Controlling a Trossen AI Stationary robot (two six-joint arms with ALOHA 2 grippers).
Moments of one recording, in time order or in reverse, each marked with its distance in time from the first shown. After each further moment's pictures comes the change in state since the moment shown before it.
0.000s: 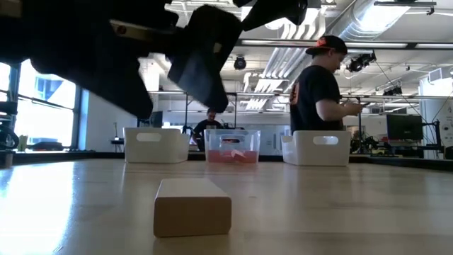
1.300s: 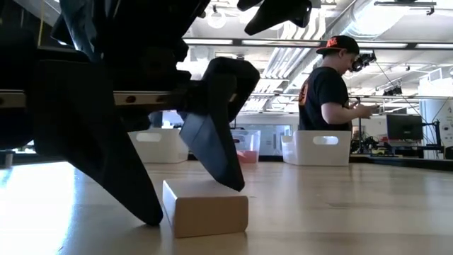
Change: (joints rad) left arm 0.012 0.161 0.004 0.119 0.054 0.049; right arm 0.000 0.000 0.000 -0.029 -0.008 0.042
